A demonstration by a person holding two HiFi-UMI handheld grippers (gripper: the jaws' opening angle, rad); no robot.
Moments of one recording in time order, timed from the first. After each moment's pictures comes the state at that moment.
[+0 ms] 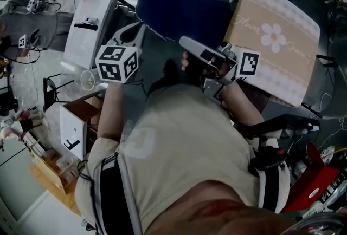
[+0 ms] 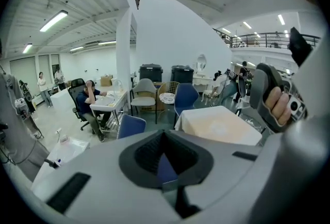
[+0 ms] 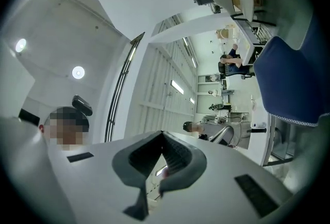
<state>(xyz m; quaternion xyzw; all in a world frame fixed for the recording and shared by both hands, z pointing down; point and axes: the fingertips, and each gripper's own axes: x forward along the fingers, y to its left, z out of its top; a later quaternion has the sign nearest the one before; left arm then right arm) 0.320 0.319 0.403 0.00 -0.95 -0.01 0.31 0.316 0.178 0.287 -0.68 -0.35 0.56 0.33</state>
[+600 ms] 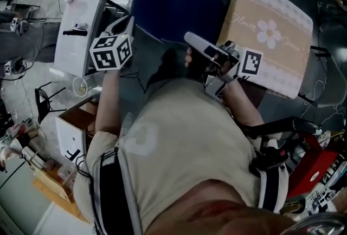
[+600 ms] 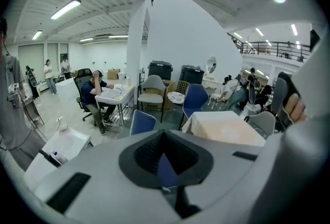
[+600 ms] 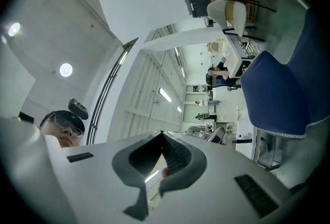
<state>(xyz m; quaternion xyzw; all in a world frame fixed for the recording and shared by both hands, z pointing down) 0.288 0.400 0.442 -0.03 -0.94 -0.07 0.32 0.288 0.215 0.310 -0.62 -0.43 0.56 0.34</state>
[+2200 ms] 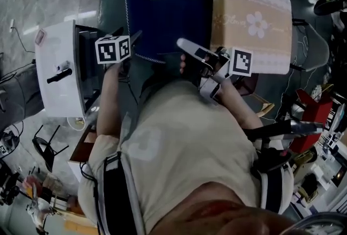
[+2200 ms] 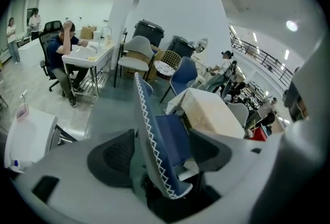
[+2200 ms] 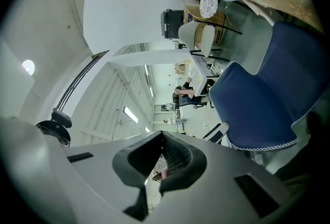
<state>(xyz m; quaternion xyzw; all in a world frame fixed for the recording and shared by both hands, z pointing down) 0.192 0.485 0.589 0.15 -0.86 -0.15 0.46 0.216 0.346 0.380 -0.44 -0.56 0.57 0.42</state>
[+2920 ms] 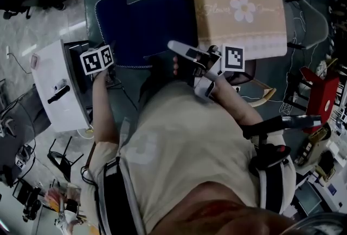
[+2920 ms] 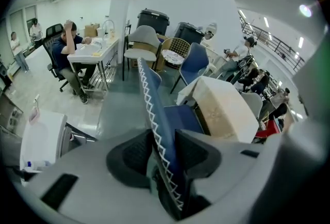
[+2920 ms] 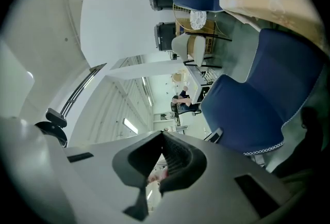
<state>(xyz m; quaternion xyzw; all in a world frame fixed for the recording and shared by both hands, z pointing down) 0.184 0.489 0.623 0.10 -0.84 -0.10 0.52 0.198 0.275 0.397 -0.39 -0.56 0.61 0.41</state>
